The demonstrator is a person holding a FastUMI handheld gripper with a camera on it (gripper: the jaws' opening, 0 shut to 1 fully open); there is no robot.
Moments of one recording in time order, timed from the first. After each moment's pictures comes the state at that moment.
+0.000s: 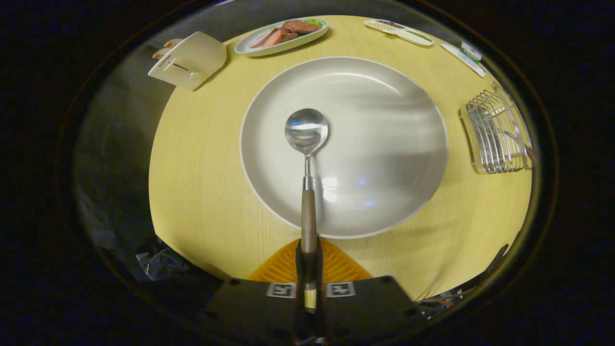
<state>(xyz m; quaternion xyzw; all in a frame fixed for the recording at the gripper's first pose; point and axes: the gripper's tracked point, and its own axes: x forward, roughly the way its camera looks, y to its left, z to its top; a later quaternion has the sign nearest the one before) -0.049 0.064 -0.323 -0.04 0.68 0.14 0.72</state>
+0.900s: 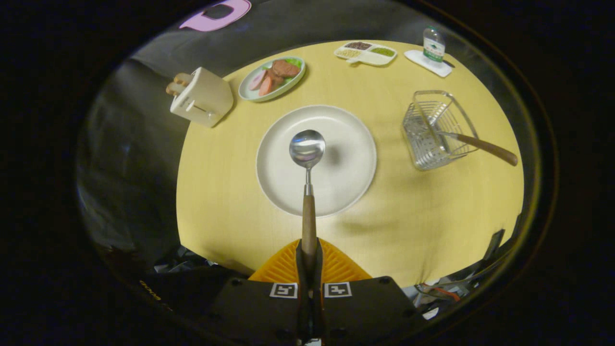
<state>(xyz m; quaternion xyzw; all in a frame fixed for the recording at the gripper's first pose) -0.037 0.012 -0.219 0.03 0.62 0.12 0.77</state>
